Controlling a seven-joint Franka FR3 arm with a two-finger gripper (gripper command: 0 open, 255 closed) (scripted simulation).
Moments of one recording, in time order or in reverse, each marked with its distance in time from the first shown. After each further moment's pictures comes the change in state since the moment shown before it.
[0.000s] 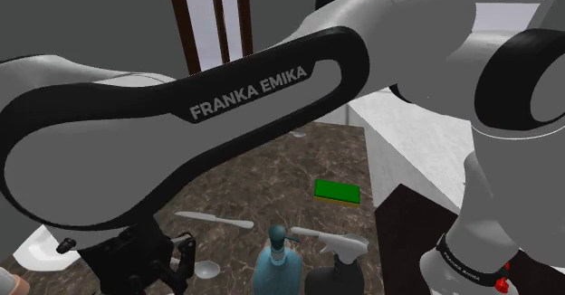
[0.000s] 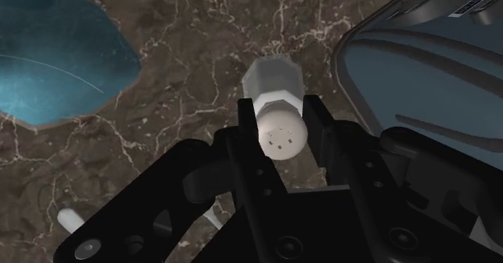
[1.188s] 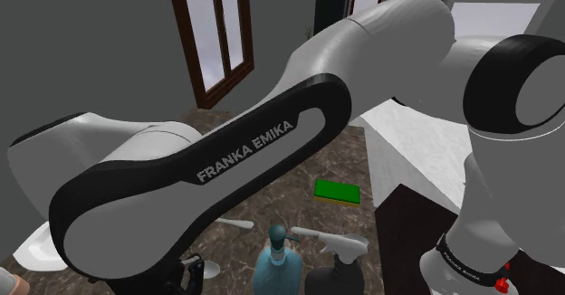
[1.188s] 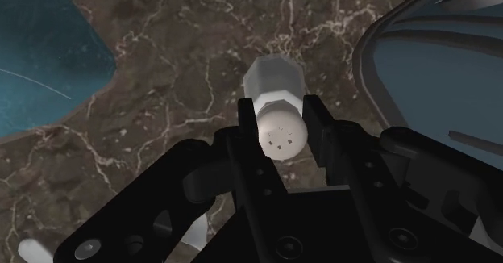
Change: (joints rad) arm -0.003 0.027 -0.008 -0.113 -0.009 0.137 -0.018
